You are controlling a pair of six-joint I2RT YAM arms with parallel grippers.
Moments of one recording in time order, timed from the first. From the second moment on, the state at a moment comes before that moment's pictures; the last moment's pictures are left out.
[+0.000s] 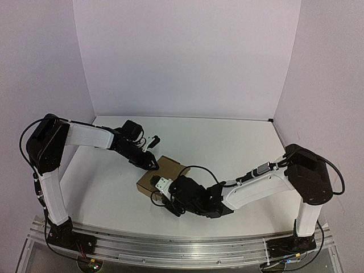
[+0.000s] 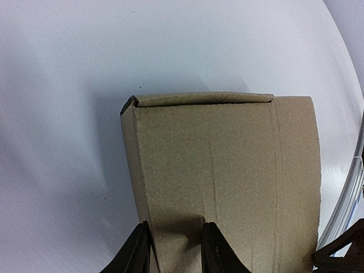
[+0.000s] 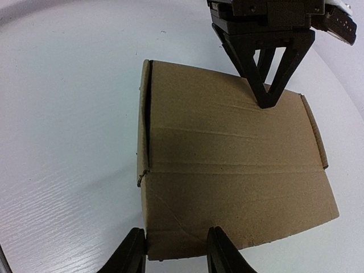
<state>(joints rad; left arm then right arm) -0.57 1.90 1.19 -0.32 0.45 -0.09 1.27 1.95 1.08 0.16 0.39 -0.04</state>
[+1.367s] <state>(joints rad) -0.57 1.90 1.19 -0.32 0.45 -0.09 1.31 2.01 1.11 0.17 0.54 -0.12</state>
